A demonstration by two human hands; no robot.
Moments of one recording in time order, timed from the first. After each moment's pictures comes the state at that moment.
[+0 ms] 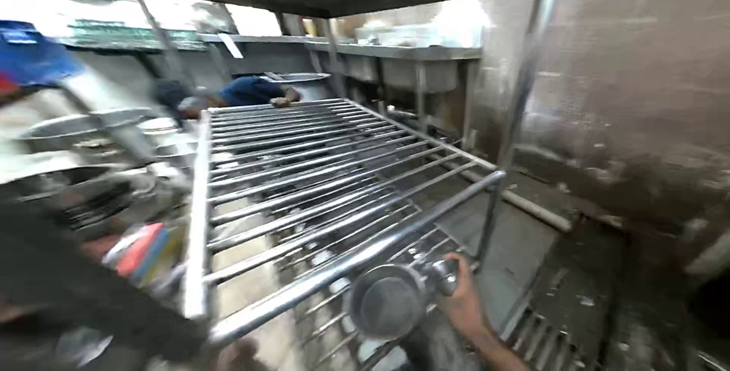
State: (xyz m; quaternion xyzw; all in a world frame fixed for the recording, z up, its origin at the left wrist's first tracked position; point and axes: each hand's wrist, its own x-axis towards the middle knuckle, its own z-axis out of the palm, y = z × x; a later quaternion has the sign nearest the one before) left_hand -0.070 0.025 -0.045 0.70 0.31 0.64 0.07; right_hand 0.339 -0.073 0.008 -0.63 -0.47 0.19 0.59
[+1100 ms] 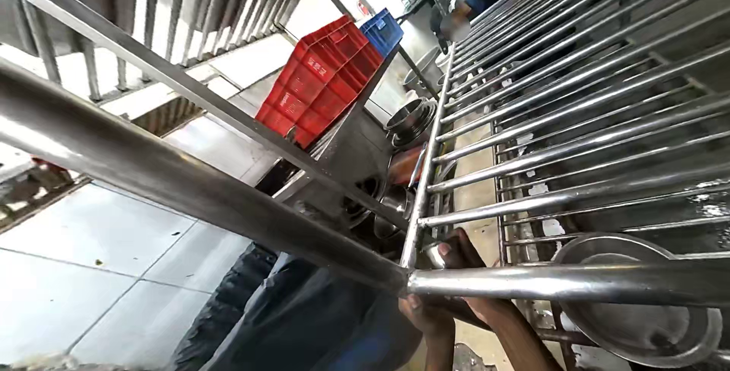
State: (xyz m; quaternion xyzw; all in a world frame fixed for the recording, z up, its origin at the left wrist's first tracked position) left_hand -0.021 -0.006 -0.010 0.40 0.44 0.80 0.05; right_hand 0.081 0.051 0.022 -0.07 -0.35 0.80 0.47
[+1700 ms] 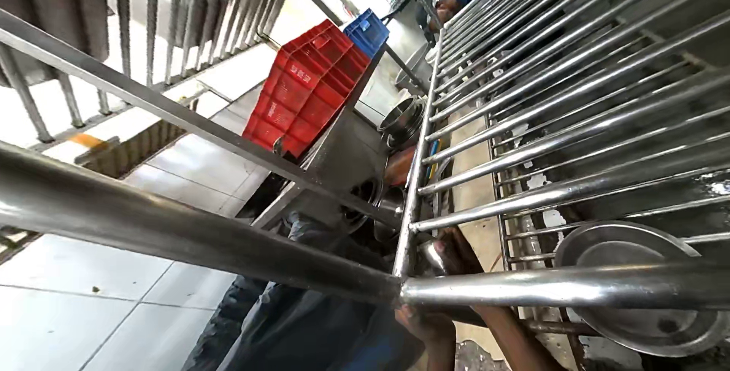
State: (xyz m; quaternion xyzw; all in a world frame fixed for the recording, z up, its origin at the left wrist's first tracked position) left_hand -0.010 -0.007 -0.001 0.38 0.47 0.79 -0.02; right_hand 0.058 0.063 0.012 -0.09 -0.37 0.73 0.56
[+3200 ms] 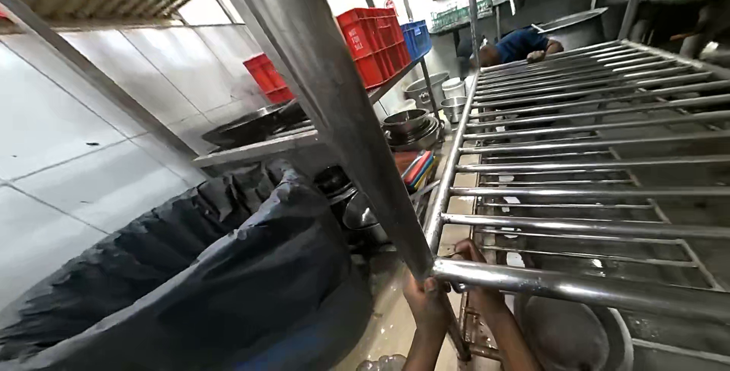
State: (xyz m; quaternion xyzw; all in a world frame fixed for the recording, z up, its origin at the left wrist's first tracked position) left_hand -0.001 0.007 -0.007 0.44 0.45 0.78 0.05; right_hand 0.086 0.065 -0.018 -0.16 -0.50 0.65 0.55
